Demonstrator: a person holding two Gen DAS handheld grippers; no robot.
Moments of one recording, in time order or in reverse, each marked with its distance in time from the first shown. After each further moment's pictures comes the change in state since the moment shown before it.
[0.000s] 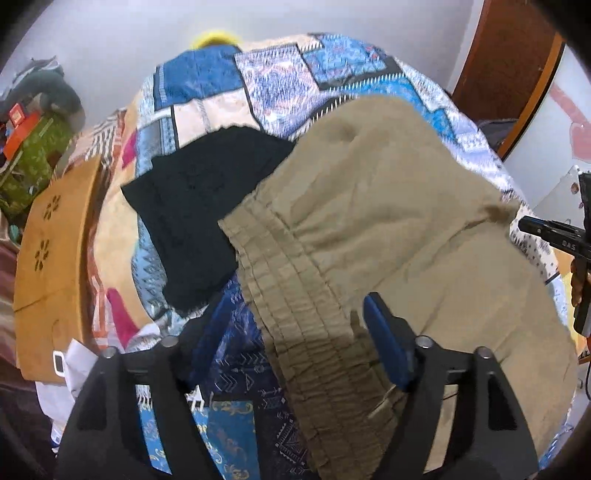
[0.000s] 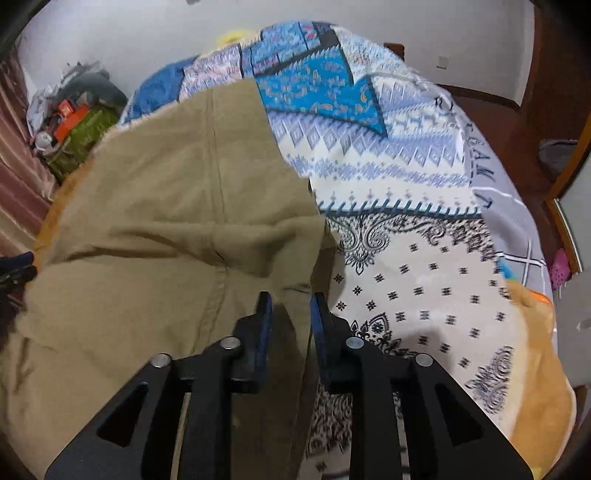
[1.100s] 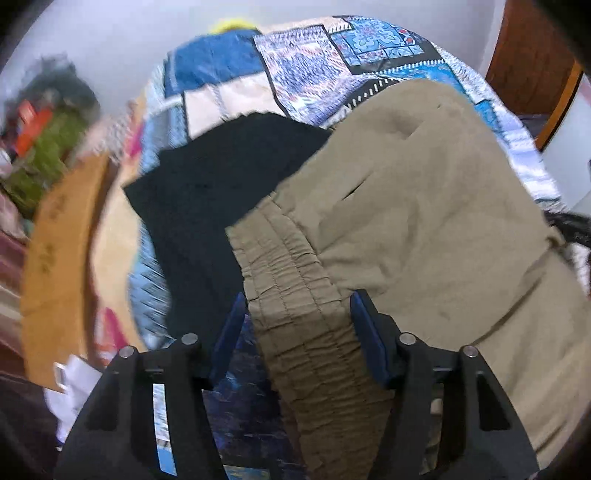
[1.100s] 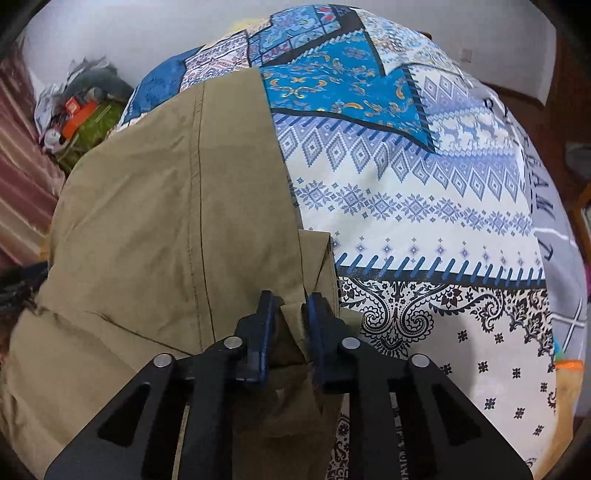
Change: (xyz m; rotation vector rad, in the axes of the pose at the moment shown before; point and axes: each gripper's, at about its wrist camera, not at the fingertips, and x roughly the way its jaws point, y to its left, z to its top) left arm 0.065 0.009 0.018 0.004 0.038 0.149; right arm 0.082 0.000 0.039 -0.049 0.065 0.017
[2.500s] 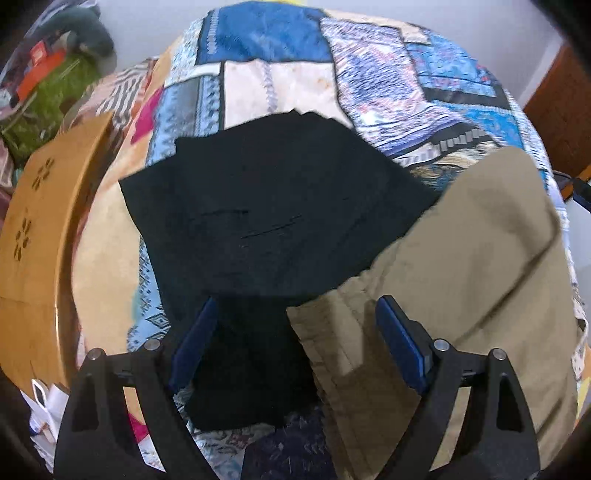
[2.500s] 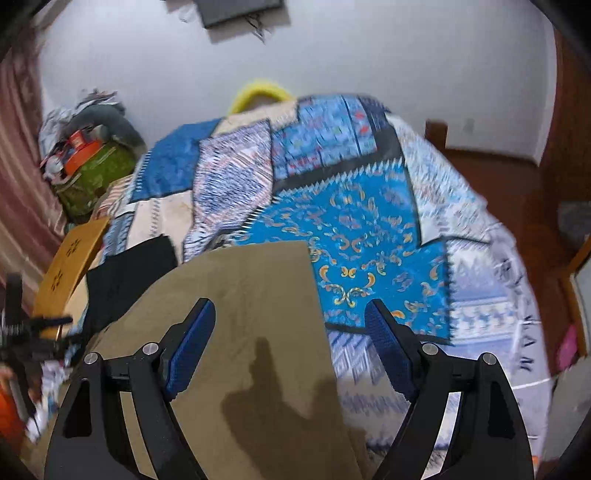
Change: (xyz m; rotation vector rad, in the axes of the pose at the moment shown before) left arm 0.080 0.080 0.065 -0.228 0.078 -0.085; right arm -0.006 0.027 0.137 0.023 -0.197 -0.027
